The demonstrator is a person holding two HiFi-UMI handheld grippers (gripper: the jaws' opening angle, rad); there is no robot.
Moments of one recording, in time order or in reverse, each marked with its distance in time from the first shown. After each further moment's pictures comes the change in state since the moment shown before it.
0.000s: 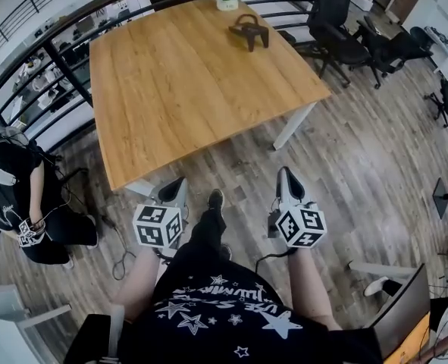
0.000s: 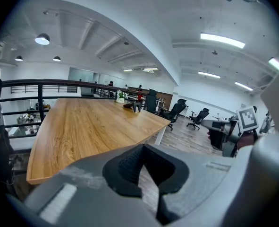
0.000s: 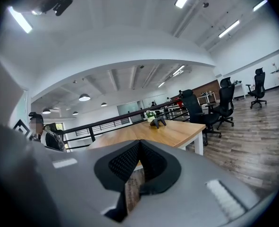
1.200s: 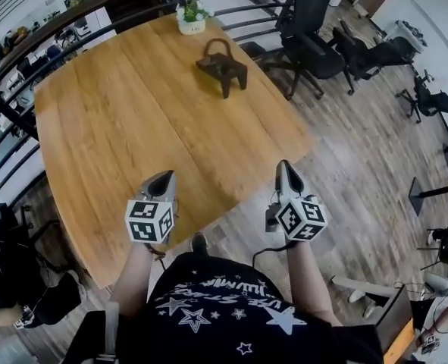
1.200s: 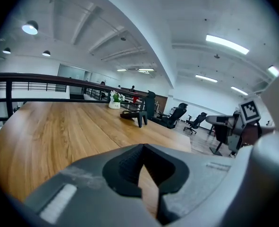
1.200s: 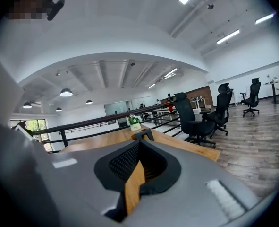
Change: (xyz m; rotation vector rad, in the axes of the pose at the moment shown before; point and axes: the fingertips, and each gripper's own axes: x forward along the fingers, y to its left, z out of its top) left arm 0.253 0.104 0.160 0.029 -0.026 -0.100; right arm 0.249 -0.094 0.103 -0.020 -0.017 -0.149
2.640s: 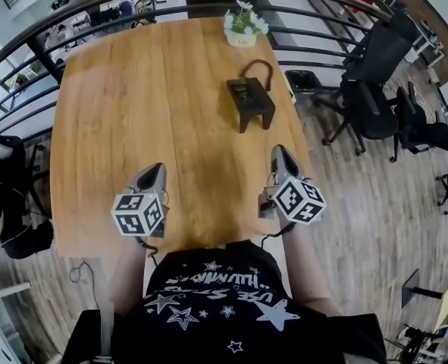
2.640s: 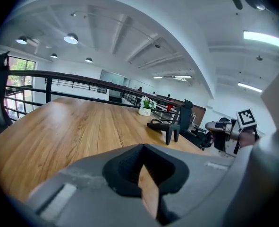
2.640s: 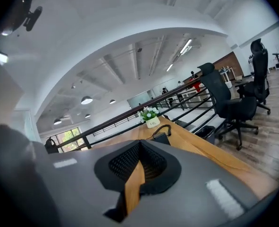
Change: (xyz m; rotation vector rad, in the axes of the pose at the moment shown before) left arm 0.086 0.037 0.048 -0.263 -0.100 0.423; right arm 0.248 -0.041 0.035 0.123 0.169 0.387
